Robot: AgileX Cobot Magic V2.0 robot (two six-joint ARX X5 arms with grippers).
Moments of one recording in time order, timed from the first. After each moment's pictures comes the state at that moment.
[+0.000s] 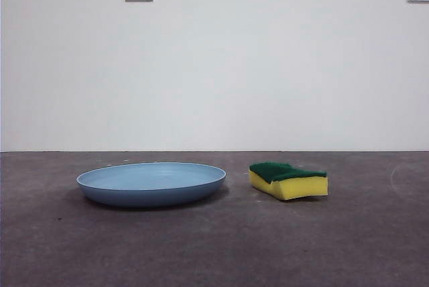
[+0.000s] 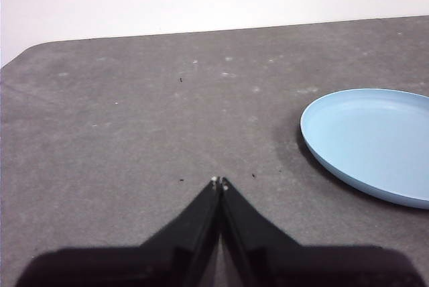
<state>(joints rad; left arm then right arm) -0.02 0.00 0.02 -0.19 0.03 0.03 0.45 0.52 0.83 -0.62 0.16 0.00</state>
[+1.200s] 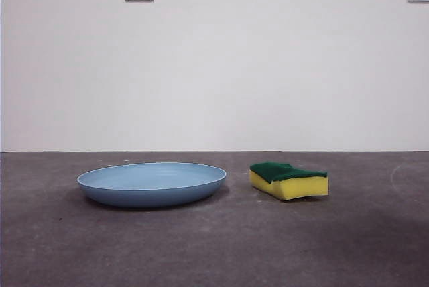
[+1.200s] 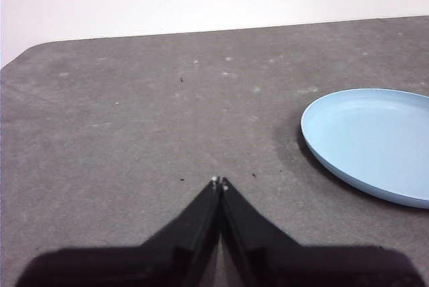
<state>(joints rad) -0.02 0.00 0.02 -0.19 0.03 0.03 0.09 0.01 0.01 -0.13 0.02 0.09</state>
